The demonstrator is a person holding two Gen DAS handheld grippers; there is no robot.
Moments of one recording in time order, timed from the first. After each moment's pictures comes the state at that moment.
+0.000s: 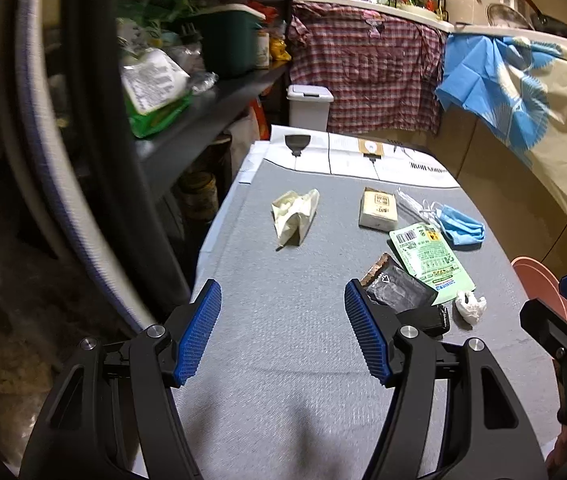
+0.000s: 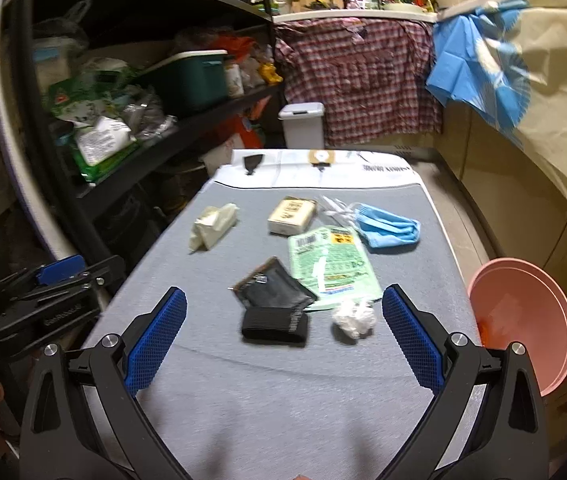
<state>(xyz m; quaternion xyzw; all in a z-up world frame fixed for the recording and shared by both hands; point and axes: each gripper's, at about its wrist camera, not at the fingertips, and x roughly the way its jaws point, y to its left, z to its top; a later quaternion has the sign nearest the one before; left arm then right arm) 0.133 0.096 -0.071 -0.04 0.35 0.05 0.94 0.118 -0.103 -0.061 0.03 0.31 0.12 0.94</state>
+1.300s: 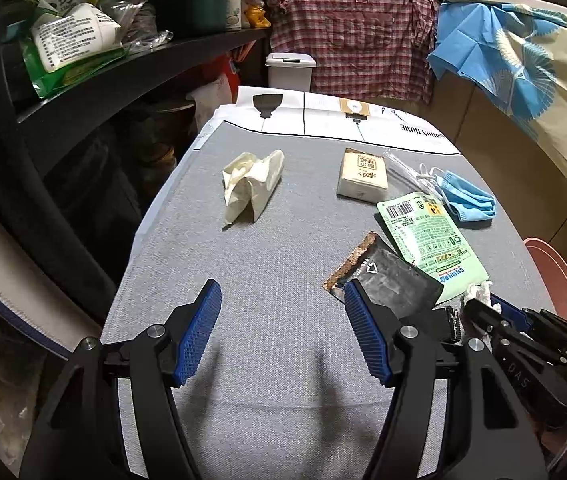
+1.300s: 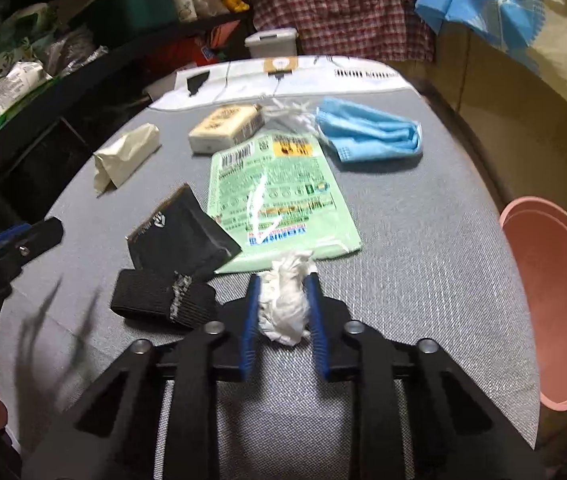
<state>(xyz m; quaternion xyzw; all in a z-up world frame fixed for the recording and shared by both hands) 0.184 0.065 -0.123 -0.04 0.39 0.03 0.92 0.197 -0.128 -0.162 0.03 0.41 0.10 0.90</state>
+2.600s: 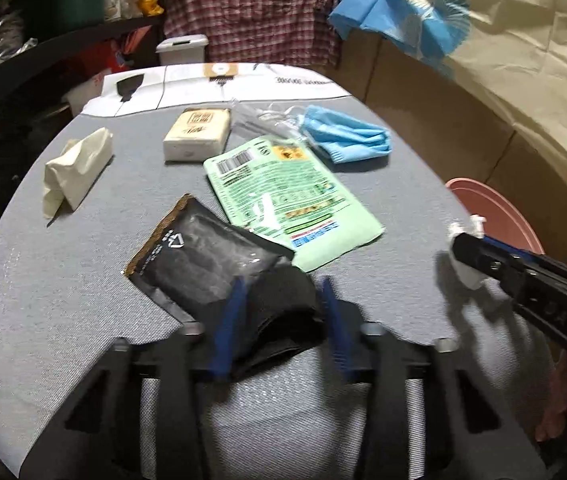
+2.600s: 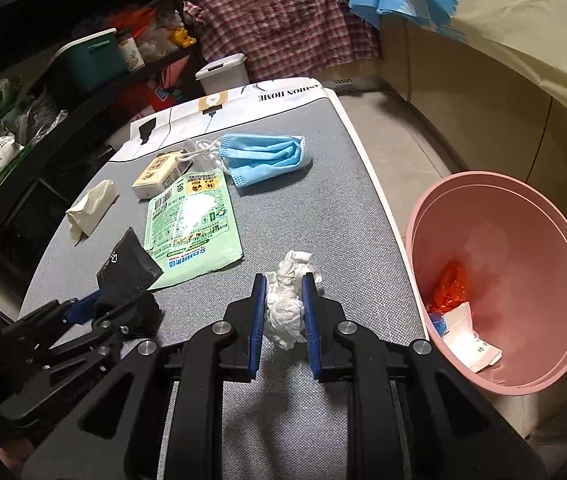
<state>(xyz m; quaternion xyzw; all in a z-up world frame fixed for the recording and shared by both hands) 0.198 -0.038 -0.160 -0.01 0.40 -0.13 0.91 0.183 -0.209 -0.149 0.11 0.40 0.05 0.91</state>
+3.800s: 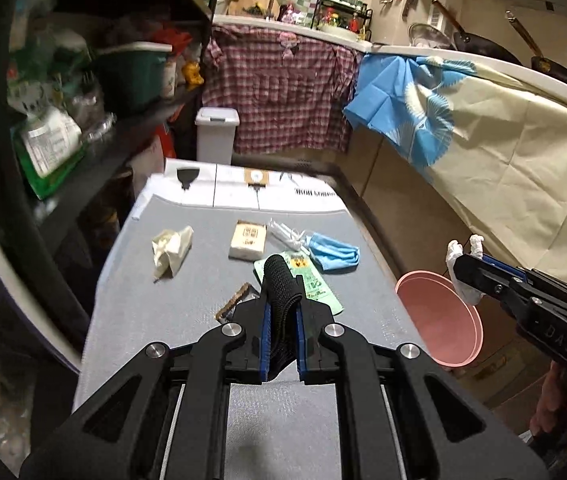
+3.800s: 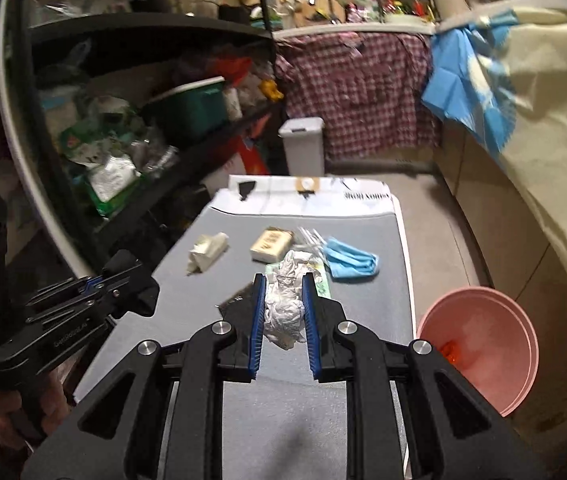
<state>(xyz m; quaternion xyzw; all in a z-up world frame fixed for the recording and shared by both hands) 0.110 0.023 -0.004 -0.07 0.30 -0.10 0.95 0.103 -0.169 0.017 0.03 0.30 0.15 0.94</state>
